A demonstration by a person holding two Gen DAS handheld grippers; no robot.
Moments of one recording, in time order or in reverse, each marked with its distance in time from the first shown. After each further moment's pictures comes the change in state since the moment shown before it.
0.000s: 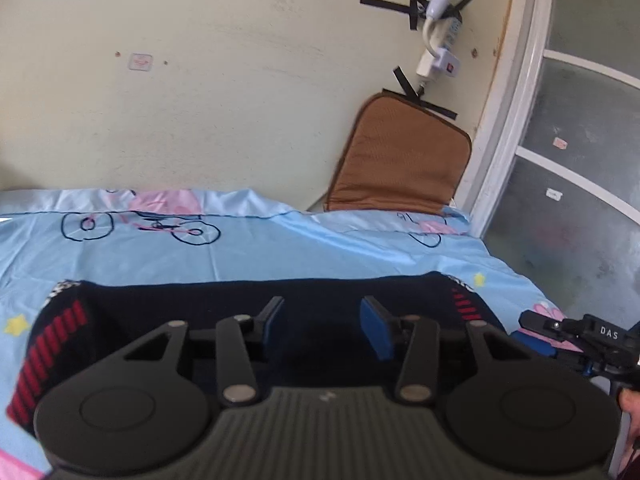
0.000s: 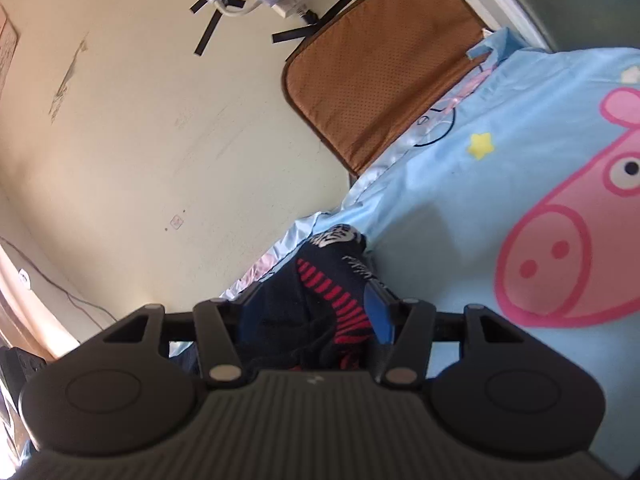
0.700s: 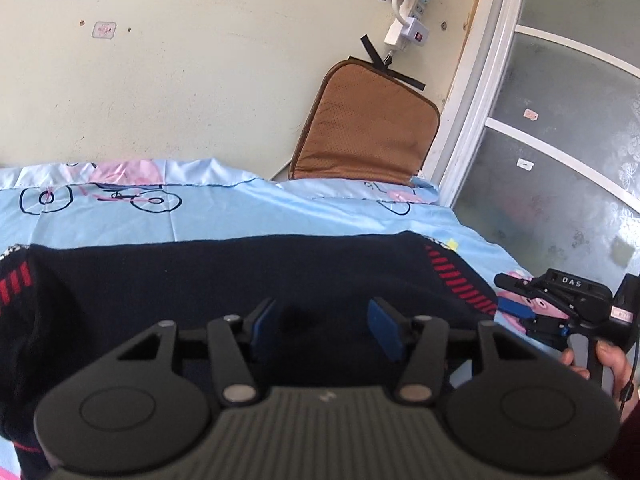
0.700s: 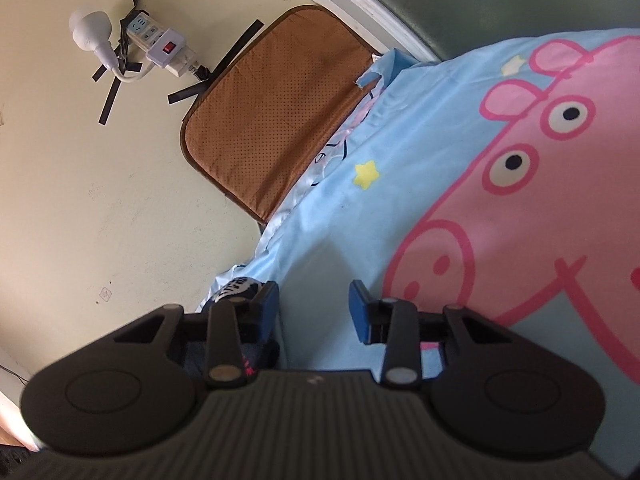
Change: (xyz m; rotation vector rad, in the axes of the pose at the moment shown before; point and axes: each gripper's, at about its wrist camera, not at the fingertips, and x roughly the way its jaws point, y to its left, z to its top) left arm 0.014 0.003 -0.023 0.021 0.040 -0.097; right arm -0.002 -0.025 0.004 0.143 -0.123 -0.159
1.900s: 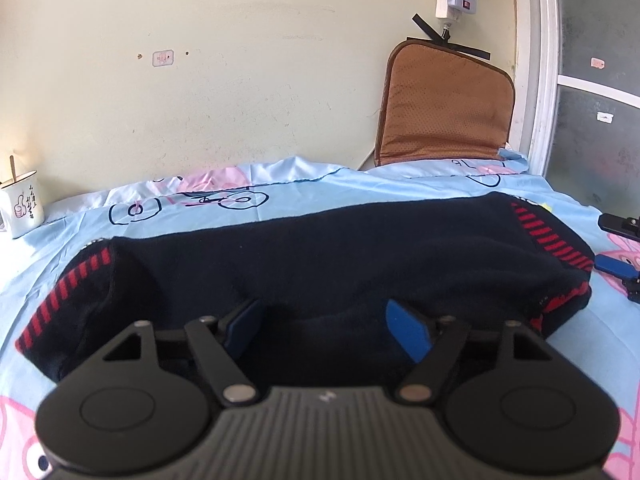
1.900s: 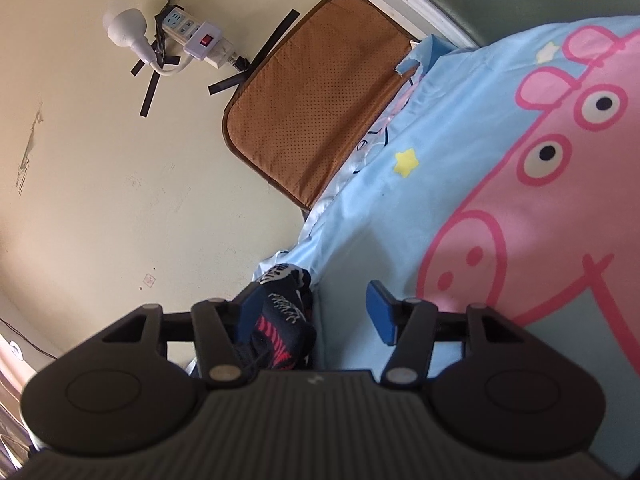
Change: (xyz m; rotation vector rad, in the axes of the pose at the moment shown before) left arm 0.000 -0.016 -0.029 0.115 -0.016 0.336; right arm -0.008 -0.001 -0.001 0.003 0.043 0.143
